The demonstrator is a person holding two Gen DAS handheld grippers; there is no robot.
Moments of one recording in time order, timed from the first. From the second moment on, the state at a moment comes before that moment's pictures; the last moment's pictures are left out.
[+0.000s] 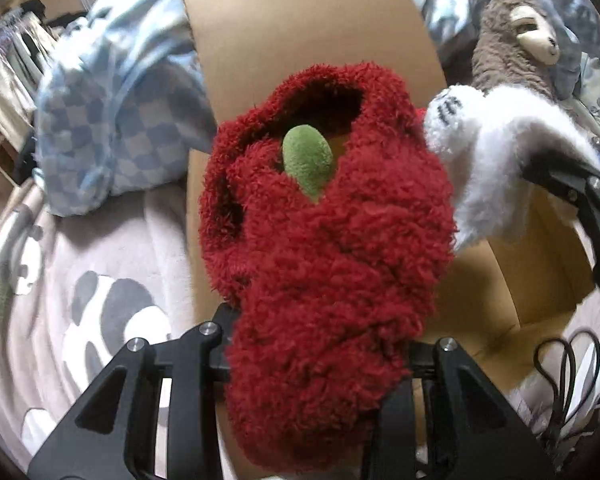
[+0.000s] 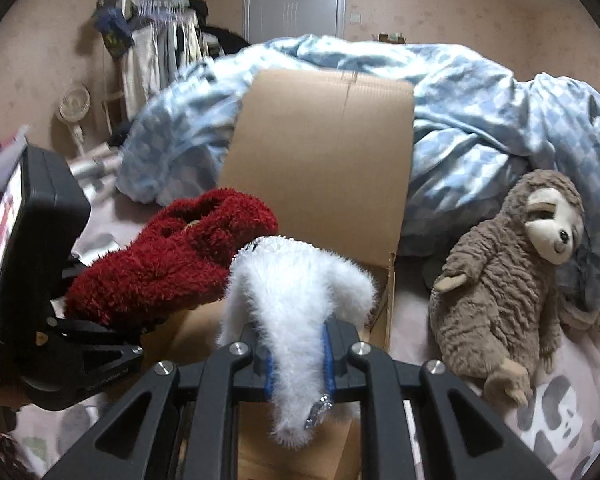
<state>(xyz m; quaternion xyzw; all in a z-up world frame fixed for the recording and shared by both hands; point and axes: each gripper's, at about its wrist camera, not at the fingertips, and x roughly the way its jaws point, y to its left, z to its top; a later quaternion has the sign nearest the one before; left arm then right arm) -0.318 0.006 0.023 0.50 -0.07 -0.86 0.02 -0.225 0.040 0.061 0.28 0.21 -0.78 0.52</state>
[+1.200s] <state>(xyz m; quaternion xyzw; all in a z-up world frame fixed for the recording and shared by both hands) -0.272 0.040 0.077 0.50 -0.13 -0.85 0.04 -0.201 0.066 0.099 0.27 0.26 -0.79 0.49</state>
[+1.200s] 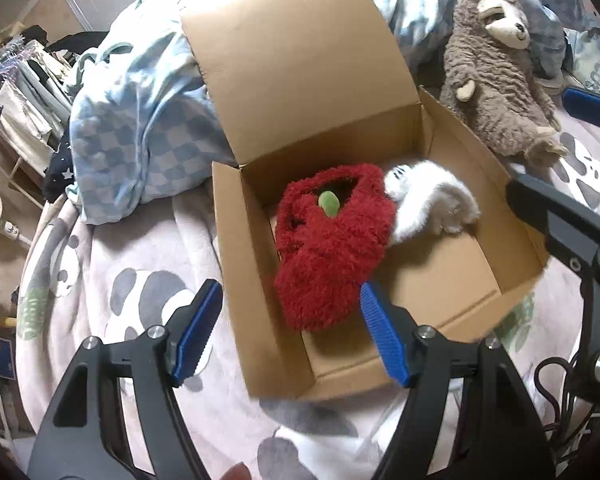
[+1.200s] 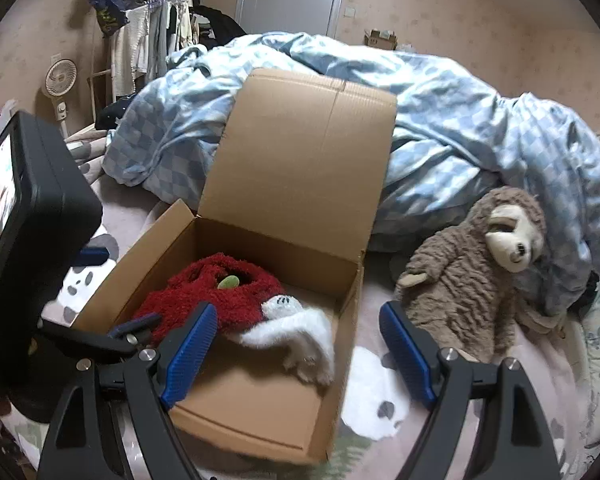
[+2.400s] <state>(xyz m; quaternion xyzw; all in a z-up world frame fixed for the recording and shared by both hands) -0.096 0.079 0.066 0.54 -0.12 -0.83 -0.01 -0.119 0.211 0.076 0.33 0.31 -0.73 0.51</state>
